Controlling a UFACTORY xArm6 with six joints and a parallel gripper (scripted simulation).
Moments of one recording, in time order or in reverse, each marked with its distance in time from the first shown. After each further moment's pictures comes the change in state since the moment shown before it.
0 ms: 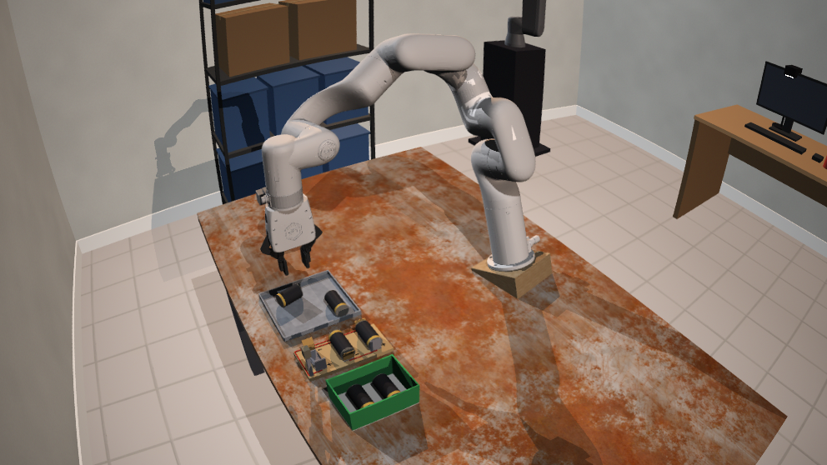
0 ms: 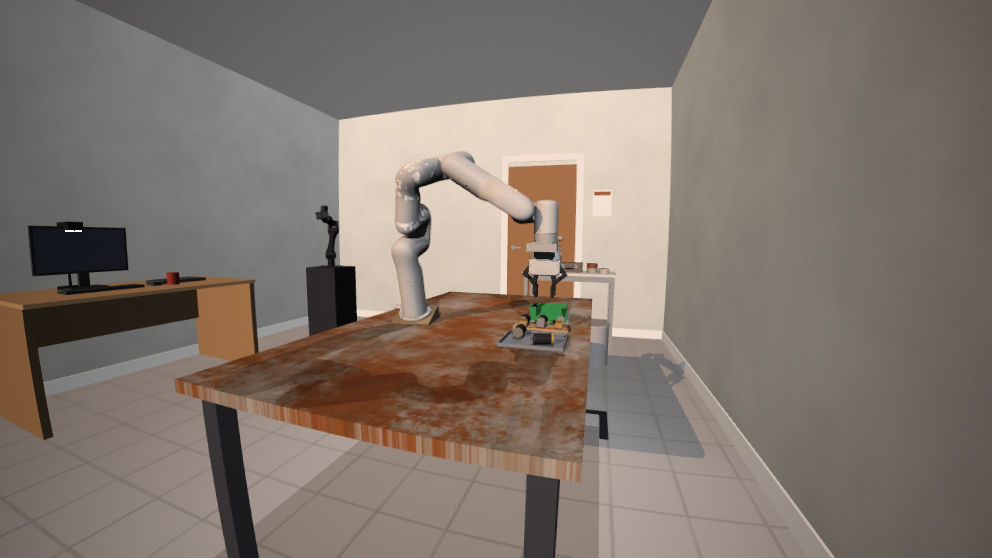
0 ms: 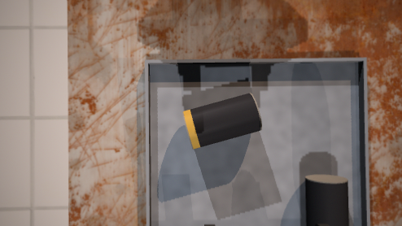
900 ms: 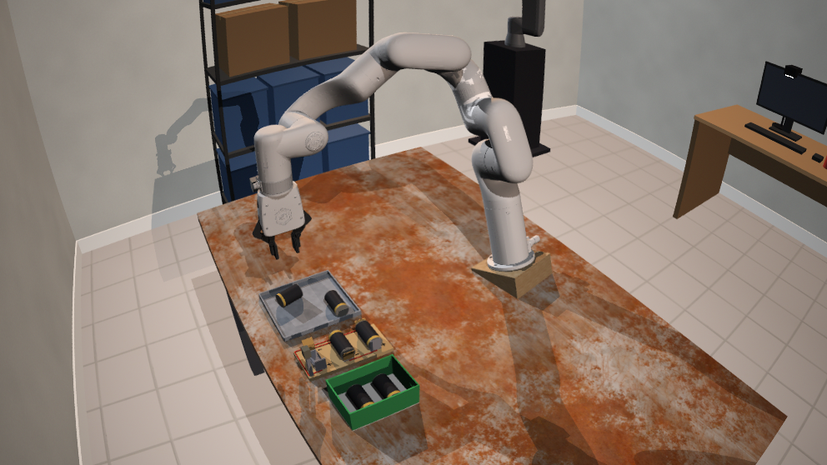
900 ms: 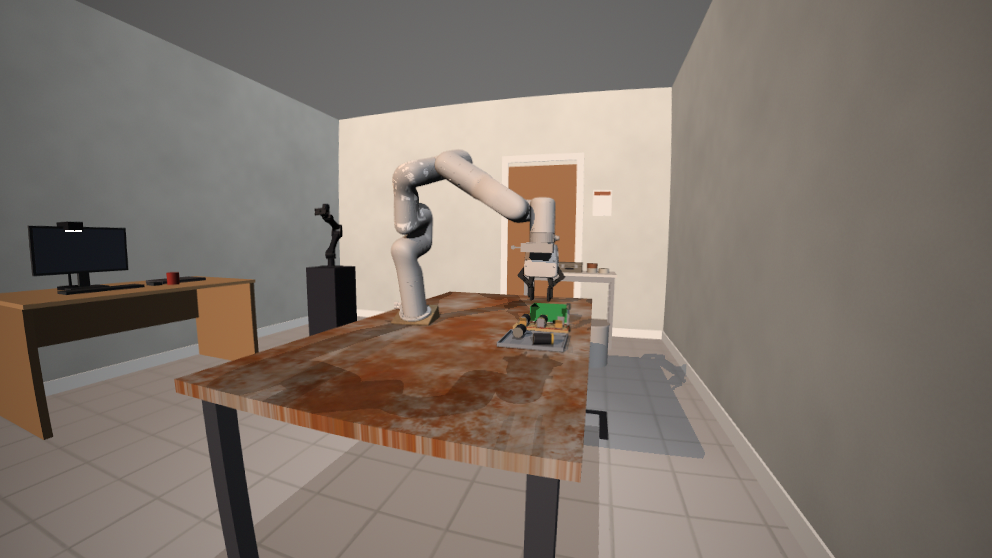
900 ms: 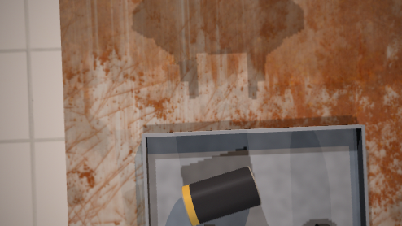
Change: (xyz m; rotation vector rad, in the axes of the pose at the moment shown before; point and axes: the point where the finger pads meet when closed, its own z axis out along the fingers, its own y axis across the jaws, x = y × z) arm 0.066 0.001 0.000 0.001 -0.008 0.029
